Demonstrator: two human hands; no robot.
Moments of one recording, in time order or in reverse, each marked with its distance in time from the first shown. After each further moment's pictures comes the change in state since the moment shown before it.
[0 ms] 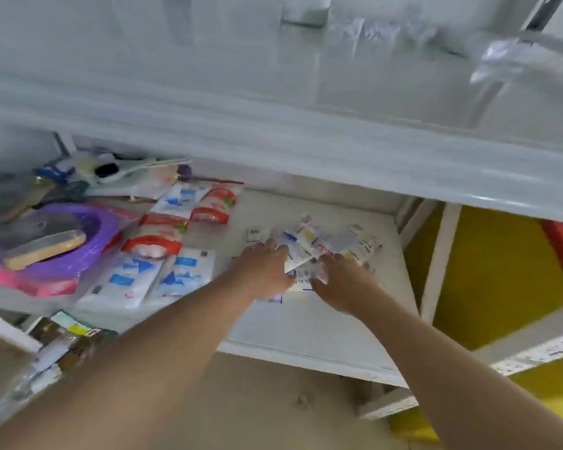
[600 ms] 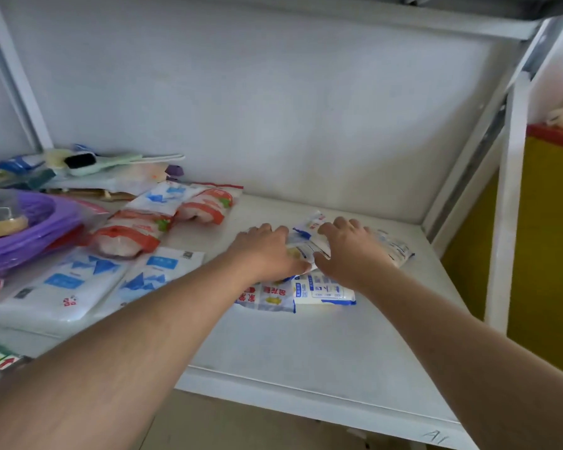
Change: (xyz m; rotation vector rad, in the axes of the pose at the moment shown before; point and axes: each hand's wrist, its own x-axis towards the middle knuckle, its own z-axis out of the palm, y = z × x) left_hand 0.079 -0.041 0.067 0.001 0.165 -0.069; right_hand 0.108 0.008 0.073 -0.193 0.340 -0.126
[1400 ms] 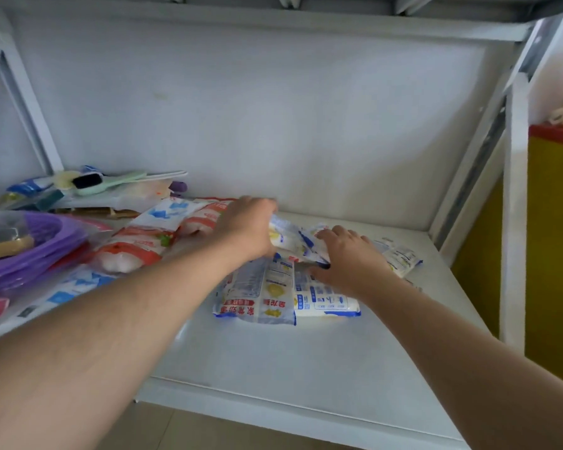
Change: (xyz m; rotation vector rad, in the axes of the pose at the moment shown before) left_hand 0.010 -0.014 -0.044 -0.021 0.330 0.036; right_hand 0.008 0.002 0.004 0.091 -0.011 -0.030
